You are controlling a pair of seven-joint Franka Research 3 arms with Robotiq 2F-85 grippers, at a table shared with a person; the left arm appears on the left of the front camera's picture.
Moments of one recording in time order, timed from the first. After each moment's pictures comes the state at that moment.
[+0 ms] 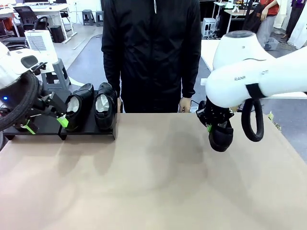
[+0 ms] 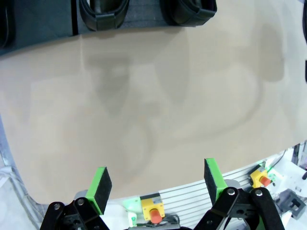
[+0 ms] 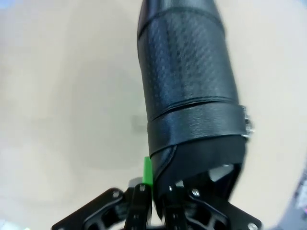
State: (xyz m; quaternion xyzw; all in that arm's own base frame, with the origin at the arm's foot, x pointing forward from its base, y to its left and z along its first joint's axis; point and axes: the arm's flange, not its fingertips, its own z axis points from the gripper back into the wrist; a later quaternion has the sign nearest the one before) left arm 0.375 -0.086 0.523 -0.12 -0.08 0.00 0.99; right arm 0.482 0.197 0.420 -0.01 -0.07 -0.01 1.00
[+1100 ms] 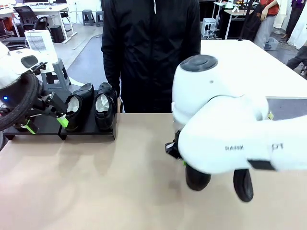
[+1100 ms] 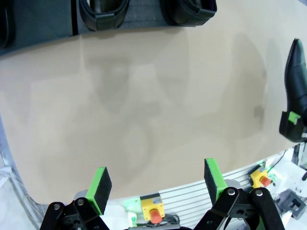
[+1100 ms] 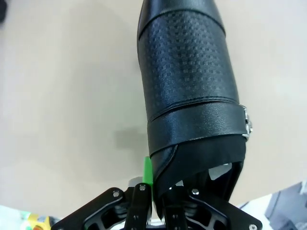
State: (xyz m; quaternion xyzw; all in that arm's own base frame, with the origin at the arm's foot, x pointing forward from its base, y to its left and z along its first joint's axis) left arm 0.375 -0.086 0.523 -0.12 -0.08 0.00 0.99; right arm 0.340 0.326 0.391 -0.04 -0.08 -0.02 1.00
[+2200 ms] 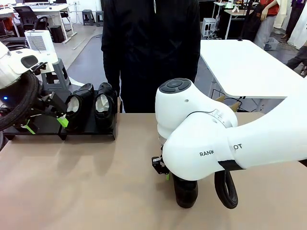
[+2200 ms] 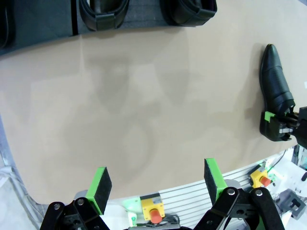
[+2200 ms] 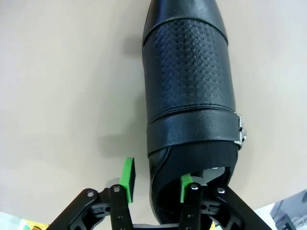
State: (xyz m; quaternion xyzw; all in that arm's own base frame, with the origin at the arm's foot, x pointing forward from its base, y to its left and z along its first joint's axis) left arm 0.375 -0.086 0.523 -0.12 -0.08 0.00 0.99; right arm 0.355 0.346 0.345 -0.04 -0.03 -0.01 1.00
